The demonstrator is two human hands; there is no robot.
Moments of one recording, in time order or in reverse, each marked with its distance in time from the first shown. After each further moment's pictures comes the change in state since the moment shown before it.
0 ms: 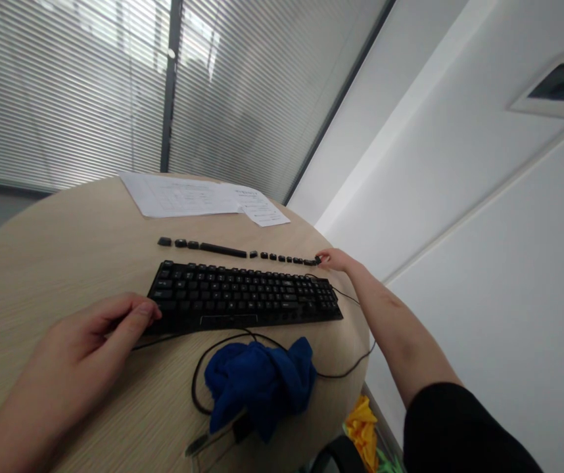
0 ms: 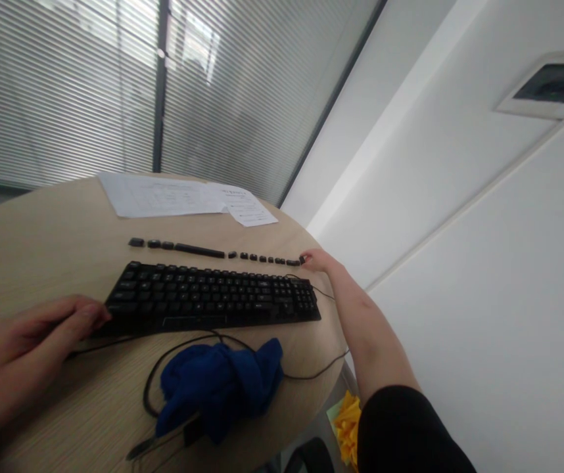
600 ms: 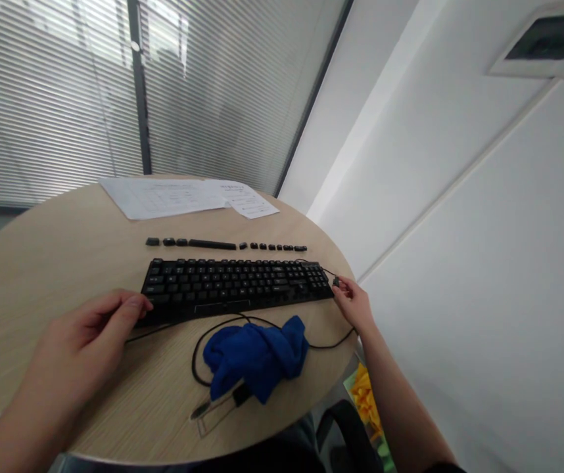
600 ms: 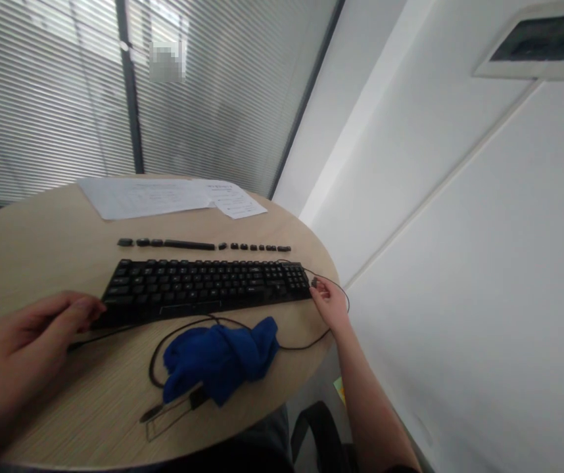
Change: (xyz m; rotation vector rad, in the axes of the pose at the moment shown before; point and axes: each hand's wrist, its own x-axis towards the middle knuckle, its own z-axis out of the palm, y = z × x) left_hand 0.000 0.026 -0.007 0.068 -0.073 0.016; right_hand -0.216 -0.038 0.083 0.481 0.635 0.202
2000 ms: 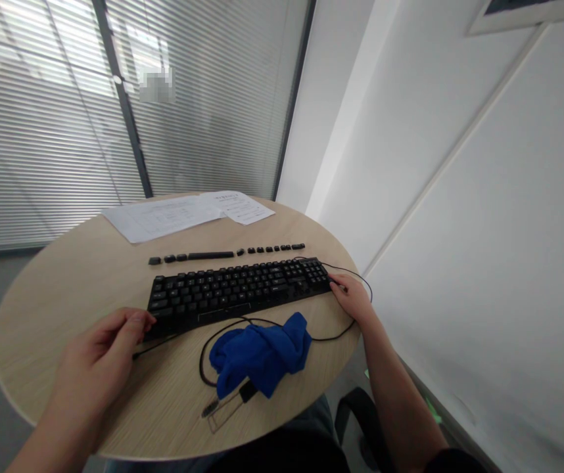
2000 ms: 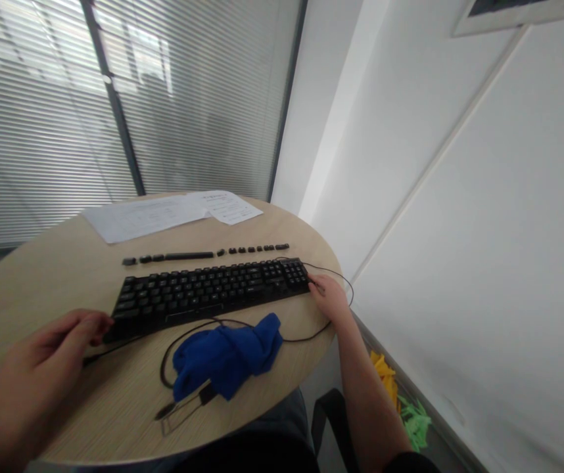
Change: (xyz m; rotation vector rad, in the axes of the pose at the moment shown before) left_hand 0.000 0.018 -0.003 -0.020 0.011 -0.097; right_hand -0.002 -0.005 0.008 -0.189 -0.083 -0.205
